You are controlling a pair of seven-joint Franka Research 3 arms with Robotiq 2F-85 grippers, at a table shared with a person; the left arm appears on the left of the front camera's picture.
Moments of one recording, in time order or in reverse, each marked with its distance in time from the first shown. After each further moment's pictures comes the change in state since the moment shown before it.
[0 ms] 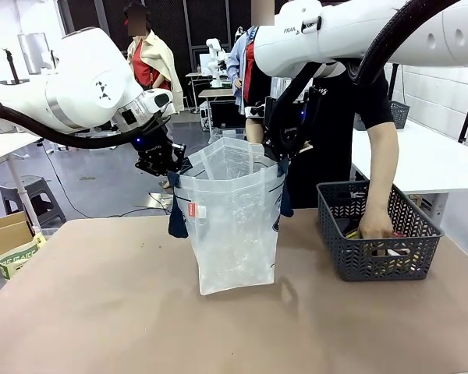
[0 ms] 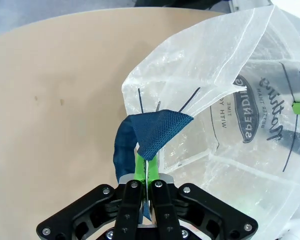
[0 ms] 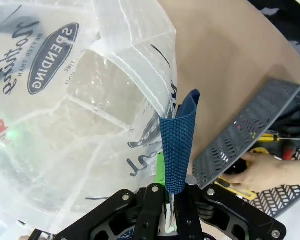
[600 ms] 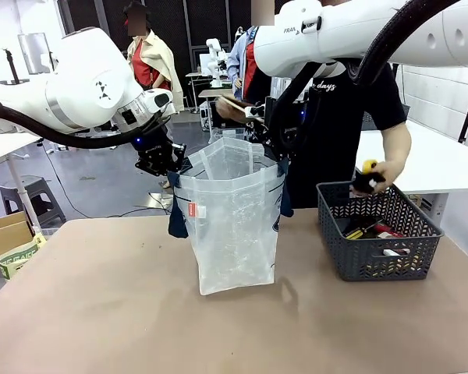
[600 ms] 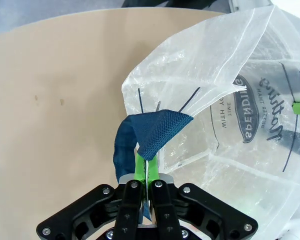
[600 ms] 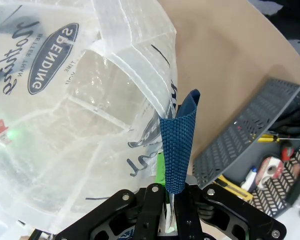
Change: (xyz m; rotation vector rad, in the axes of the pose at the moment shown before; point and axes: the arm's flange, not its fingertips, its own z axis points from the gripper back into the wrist) left arm 0.000 0.000 0.000 0.000 0.000 0.000; right arm 0.000 0.000 0.000 0.000 0.000 0.000
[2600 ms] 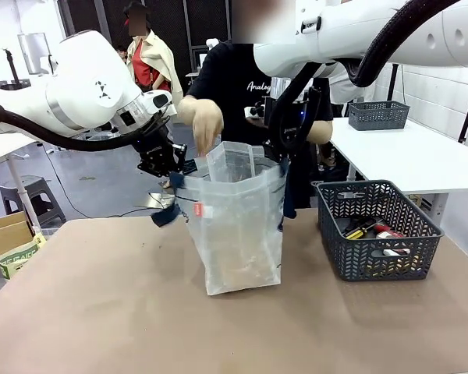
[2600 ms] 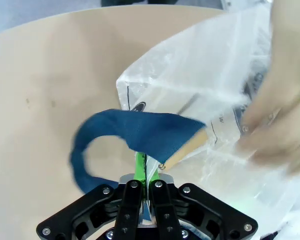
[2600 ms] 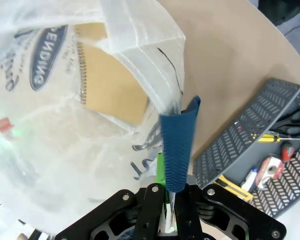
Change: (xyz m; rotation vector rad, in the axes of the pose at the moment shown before) left arm 0.001 0.003 -0.004 -0.061 0.014 -0.031; right arm 0.000 0.001 0.000 0.001 0.001 0.001
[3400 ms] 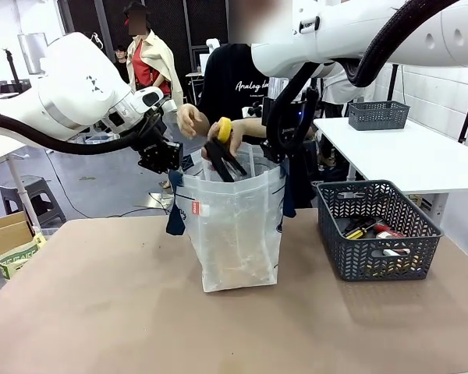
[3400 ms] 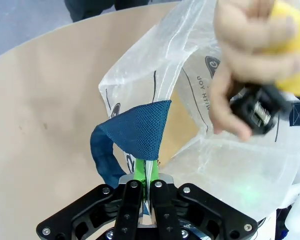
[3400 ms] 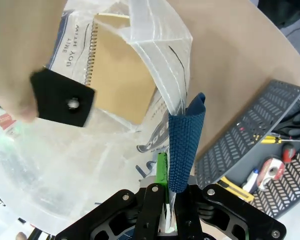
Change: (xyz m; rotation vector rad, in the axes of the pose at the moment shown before) left arm 0.003 0.011 0.007 -0.093 -0.015 -0.171; right arm 0.002 0.006 0.000 0.002 0.000 0.010
